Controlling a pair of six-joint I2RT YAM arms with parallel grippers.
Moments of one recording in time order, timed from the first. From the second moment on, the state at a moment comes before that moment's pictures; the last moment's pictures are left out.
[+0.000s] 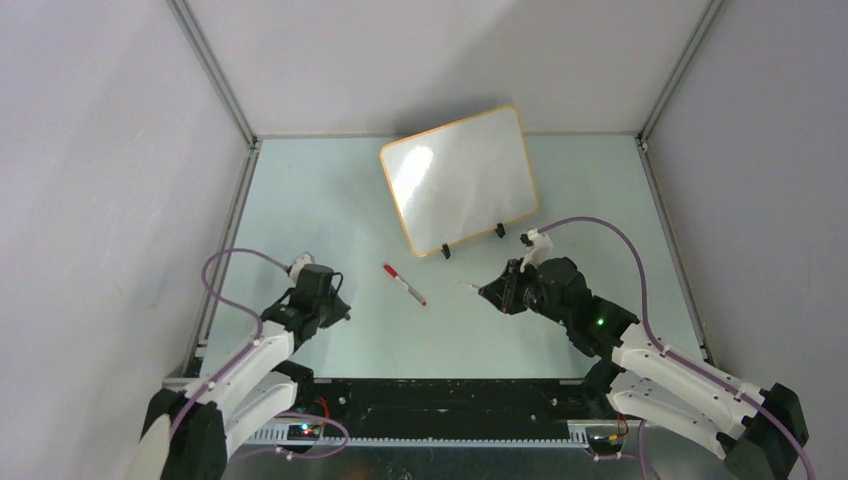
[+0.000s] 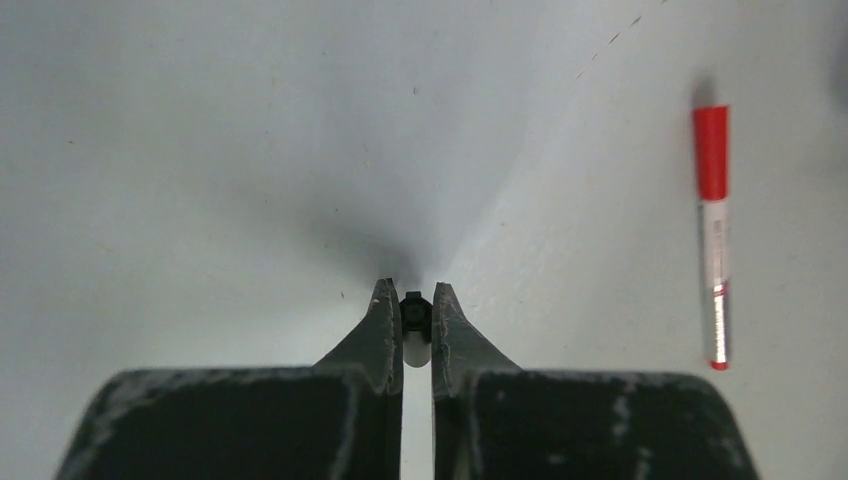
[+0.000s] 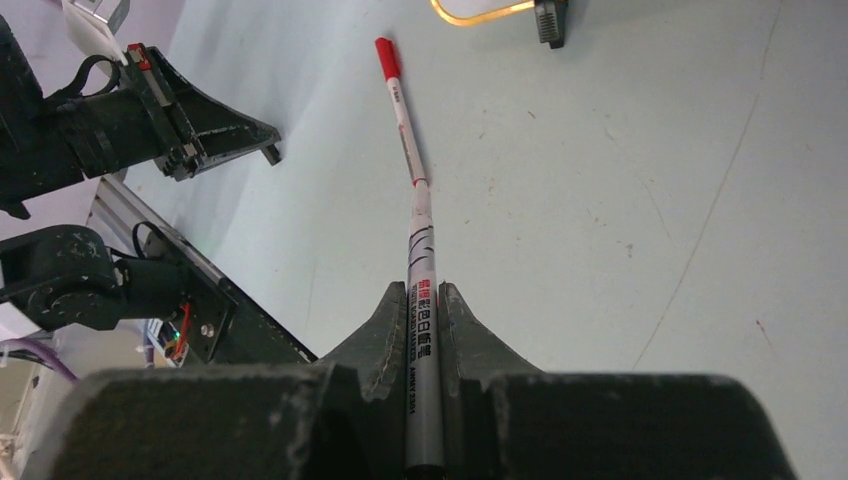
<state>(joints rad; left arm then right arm) -0.31 0.83 0.31 -0.36 -0.17 -0.84 0.79 0.79 0.52 -0.14 -0.01 0.62</state>
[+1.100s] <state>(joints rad) -0.42 0.99 0.47 -0.41 -0.18 -0.75 0.77 0.91 0.64 -0.46 0.25 0.89</state>
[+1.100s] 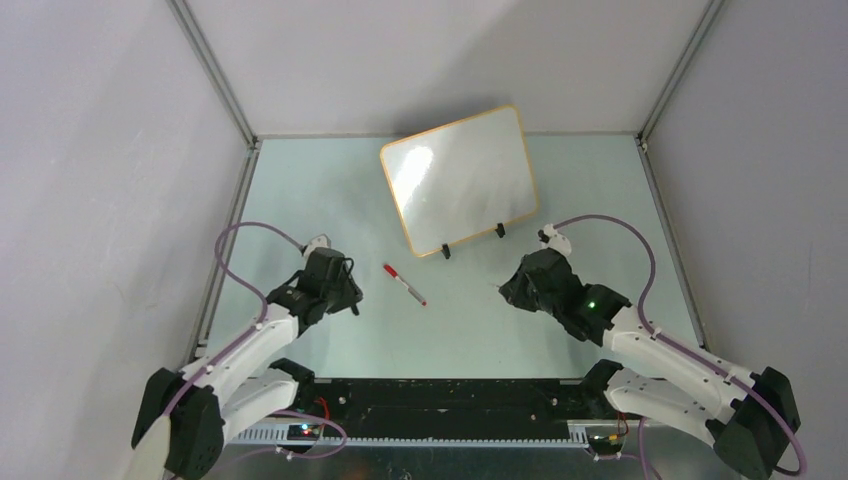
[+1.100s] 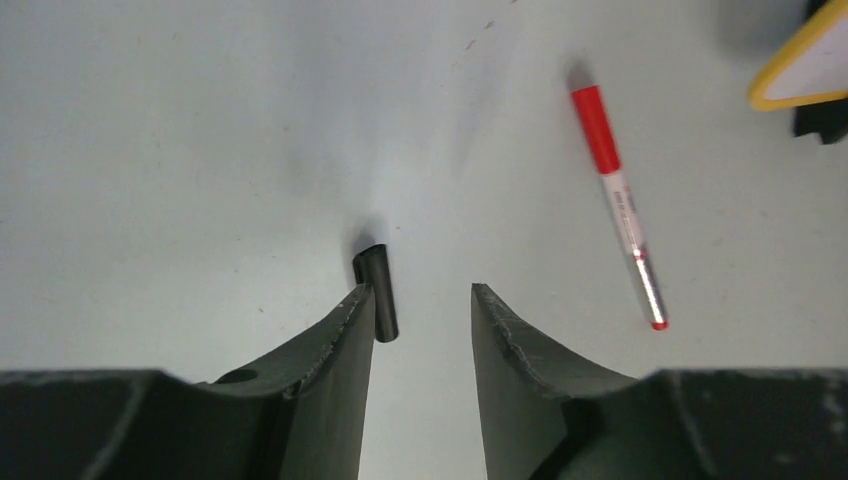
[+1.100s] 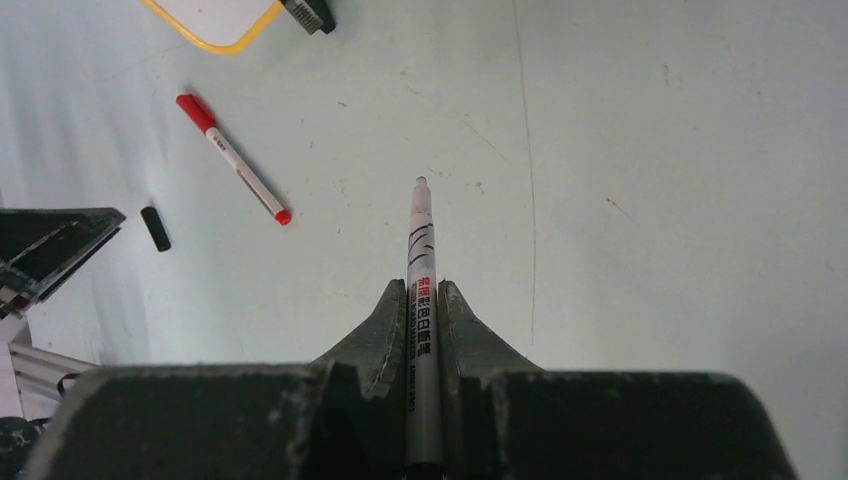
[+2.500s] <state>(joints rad) -0.42 0.50 0.11 0.28 0.06 -0.41 0.45 1.01 0.80 -0.08 -0.08 0.54</state>
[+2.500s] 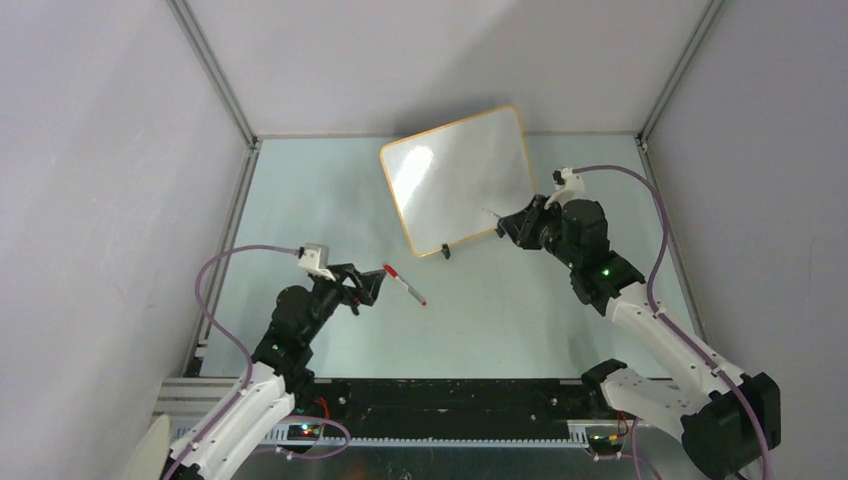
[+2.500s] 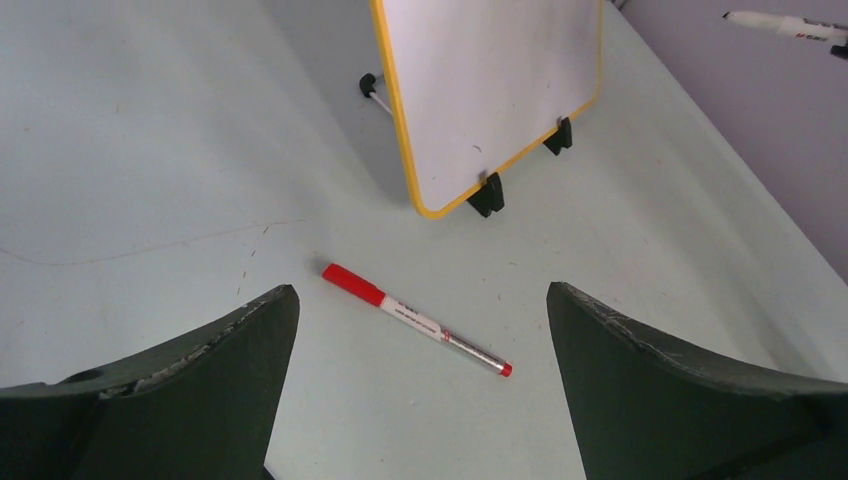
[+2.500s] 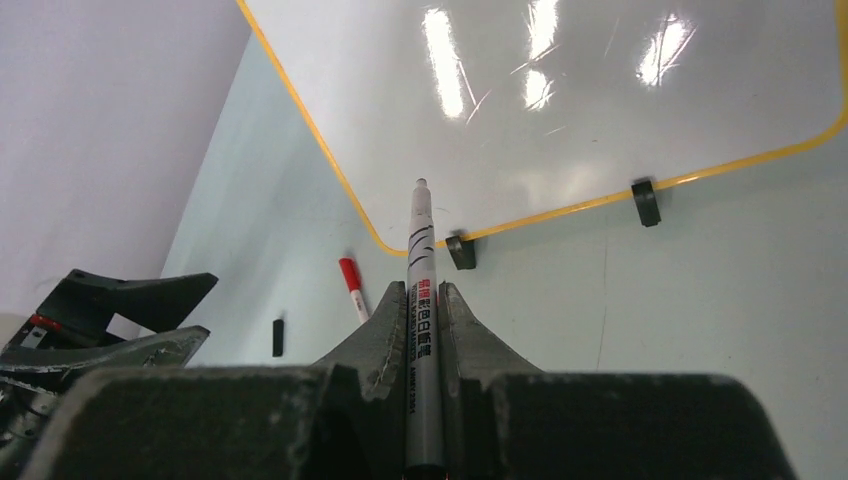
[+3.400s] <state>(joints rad) -0.36 0.82 0.43 0.30 0.07 -0.45 0.56 0.72 0.60 -0.06 0.02 0.52</state>
